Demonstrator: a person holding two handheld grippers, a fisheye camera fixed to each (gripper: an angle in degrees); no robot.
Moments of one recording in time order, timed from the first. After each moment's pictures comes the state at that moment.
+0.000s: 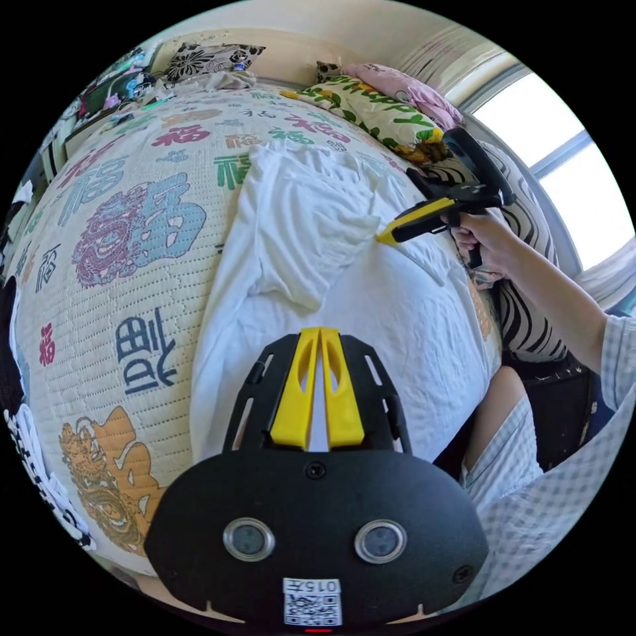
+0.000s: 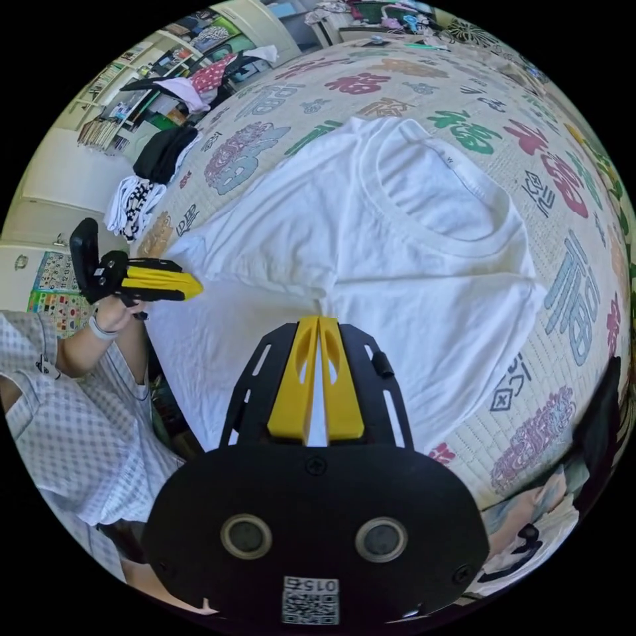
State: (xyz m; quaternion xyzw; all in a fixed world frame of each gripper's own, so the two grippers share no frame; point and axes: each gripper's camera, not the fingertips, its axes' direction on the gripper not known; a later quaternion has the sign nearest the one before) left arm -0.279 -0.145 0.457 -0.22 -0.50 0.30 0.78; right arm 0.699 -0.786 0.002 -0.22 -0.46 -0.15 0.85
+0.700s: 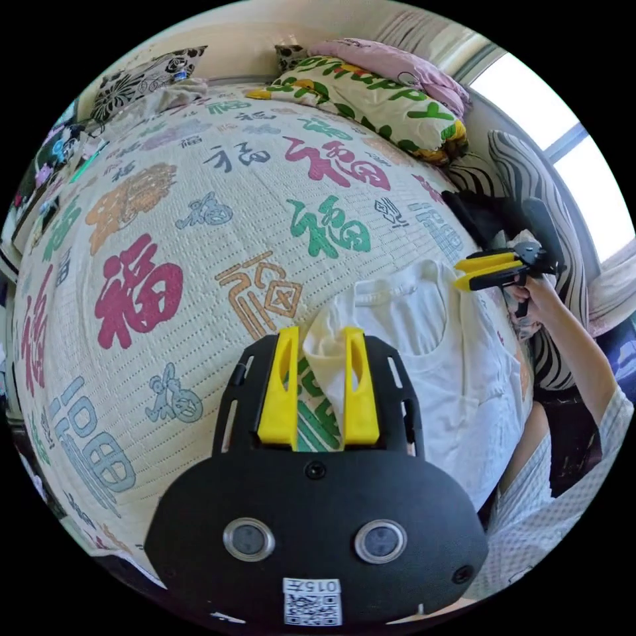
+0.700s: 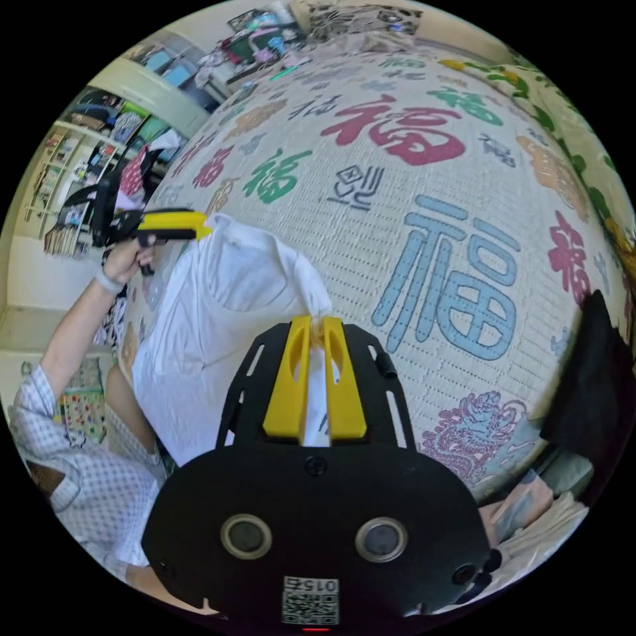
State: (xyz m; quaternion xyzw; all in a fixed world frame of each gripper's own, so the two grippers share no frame) left arm -0.285 -0.405 0.647 -0.30 -0.52 0.36 0.72; right arm 0.858 -0.835 0.023 -0.21 -0.42 0.05 0.88
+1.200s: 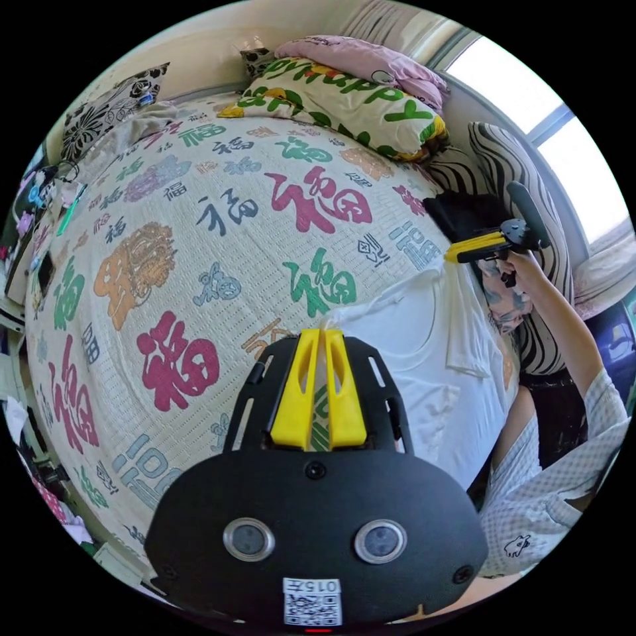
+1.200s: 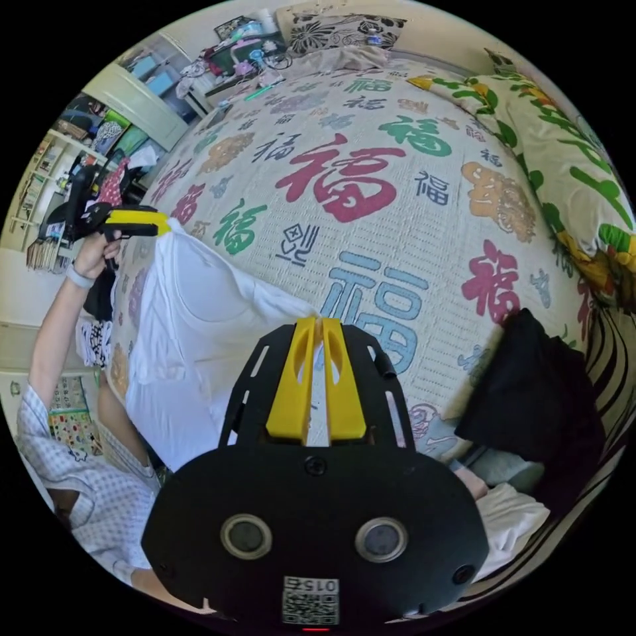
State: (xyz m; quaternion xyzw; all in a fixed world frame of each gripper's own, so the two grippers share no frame) left arm -0.213 -0.427 0.687 -0.35 -0.51 0.38 0.69; right arm 0.927 -0.847 -0.051 -0.22 -0.38 0.03 0.90
